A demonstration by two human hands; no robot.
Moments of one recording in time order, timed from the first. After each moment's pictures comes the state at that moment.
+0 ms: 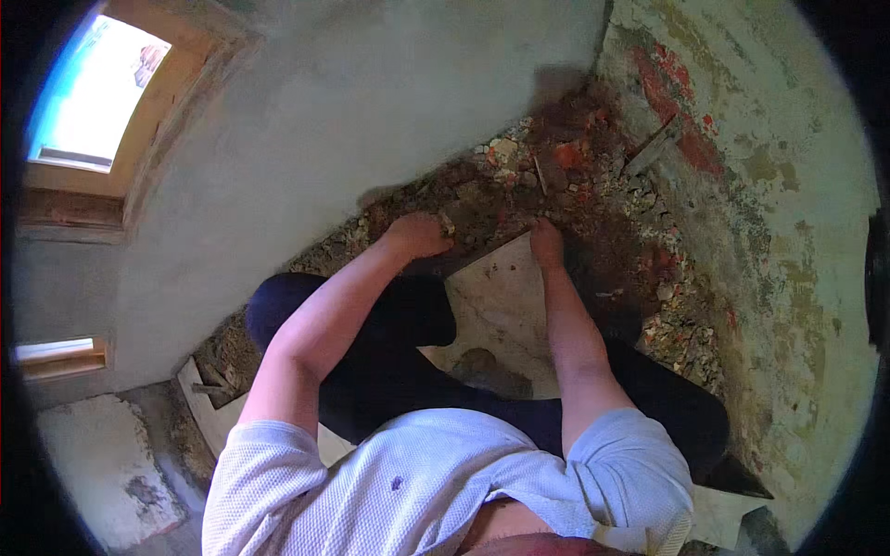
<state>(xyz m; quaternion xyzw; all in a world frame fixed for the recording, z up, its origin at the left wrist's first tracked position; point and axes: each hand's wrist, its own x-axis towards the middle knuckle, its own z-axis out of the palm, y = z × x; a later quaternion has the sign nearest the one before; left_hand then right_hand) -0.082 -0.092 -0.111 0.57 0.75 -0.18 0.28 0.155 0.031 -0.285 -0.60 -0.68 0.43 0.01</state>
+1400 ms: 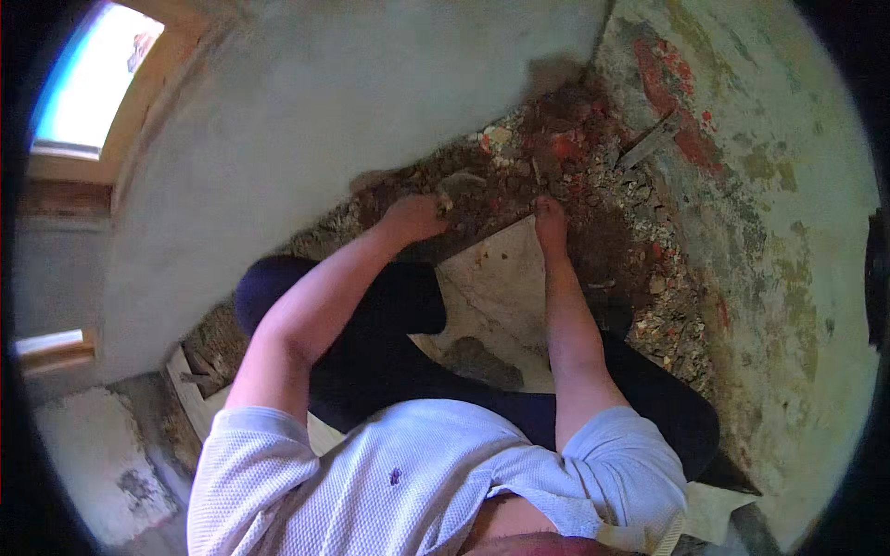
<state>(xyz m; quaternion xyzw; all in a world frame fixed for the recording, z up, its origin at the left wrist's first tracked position) -0.058 -0.075 -0.105 0.56 0.76 -0.10 0.30 0.194 0.059 -0.298 -0.54 -0.65 0.48 0.22</state>
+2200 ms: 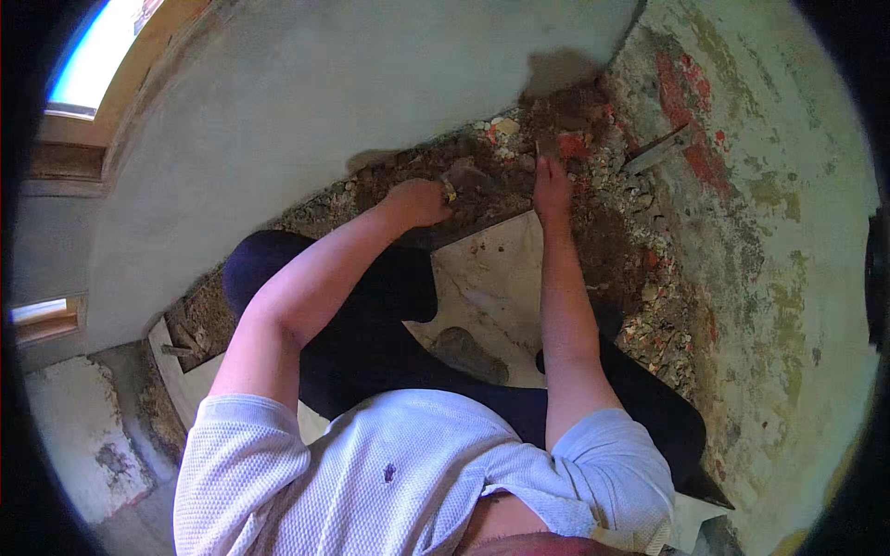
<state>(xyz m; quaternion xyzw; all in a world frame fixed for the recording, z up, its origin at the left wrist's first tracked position) -0.076 -0.078 -0.124 0.57 0.76 -0.12 0.27 0.140 0.082 -0.213 -0.52 -0.70 0.40 0.29</state>
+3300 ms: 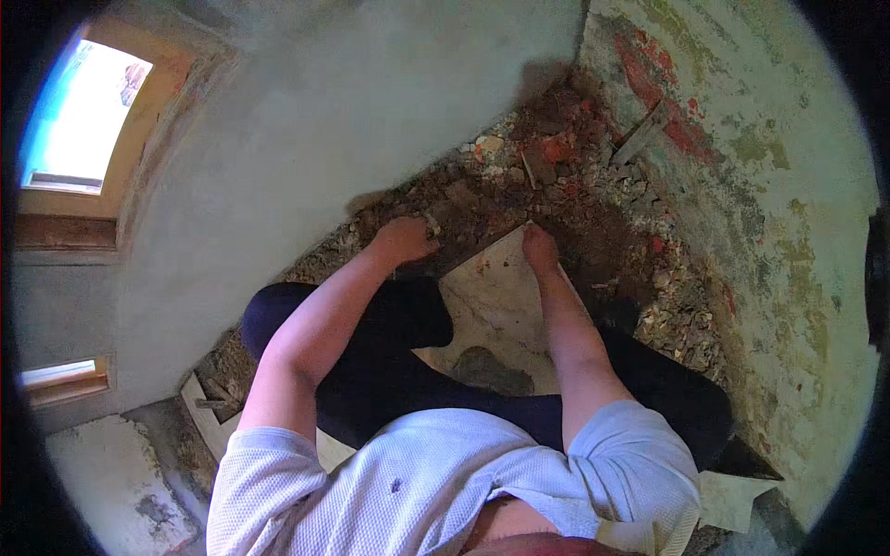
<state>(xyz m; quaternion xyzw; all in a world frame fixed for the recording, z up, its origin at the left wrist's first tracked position) -0.083 -0.096 -0.128 0.58 0.75 -0.17 0.27 0.177 0.024 -0.306 -0.57 -0.71 0.41 0.02</state>
